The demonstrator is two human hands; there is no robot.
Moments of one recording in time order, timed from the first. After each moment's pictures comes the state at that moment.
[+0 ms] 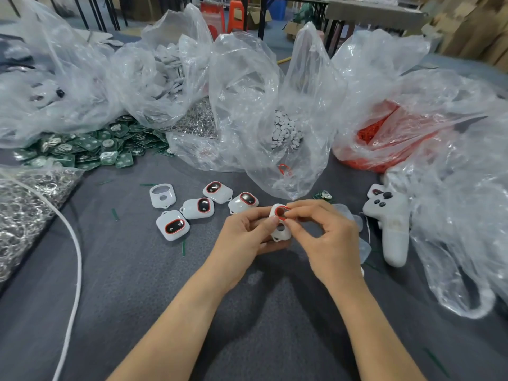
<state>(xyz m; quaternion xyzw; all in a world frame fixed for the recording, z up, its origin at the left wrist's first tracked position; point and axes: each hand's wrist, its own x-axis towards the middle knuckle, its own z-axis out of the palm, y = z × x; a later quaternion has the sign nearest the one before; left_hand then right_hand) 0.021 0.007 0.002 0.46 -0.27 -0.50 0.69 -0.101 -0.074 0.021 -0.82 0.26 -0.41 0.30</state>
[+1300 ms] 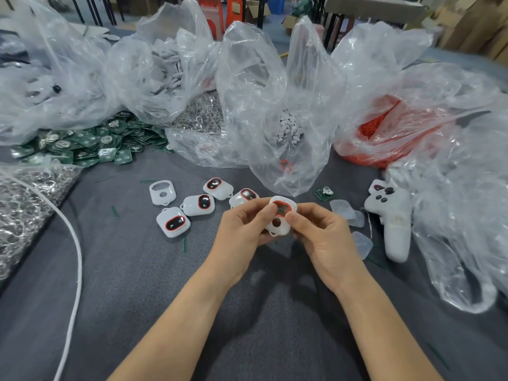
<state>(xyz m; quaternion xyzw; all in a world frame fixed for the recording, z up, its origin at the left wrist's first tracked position) 0.018 0.006 0.007 0.48 -0.26 -0.43 0.71 -0.096 -0.072 0.017 -0.58 0.27 -0.33 0.70</state>
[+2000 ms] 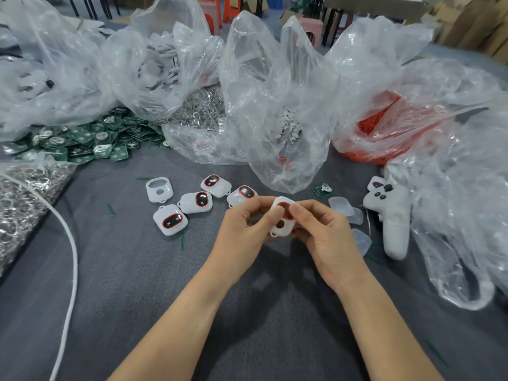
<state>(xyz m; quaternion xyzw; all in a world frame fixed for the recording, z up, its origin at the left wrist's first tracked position) 0.017 0.008 0.009 0.53 -0.35 -0.38 0.67 -0.096 -0.074 0.015 -0.57 0.29 -0.33 0.70</state>
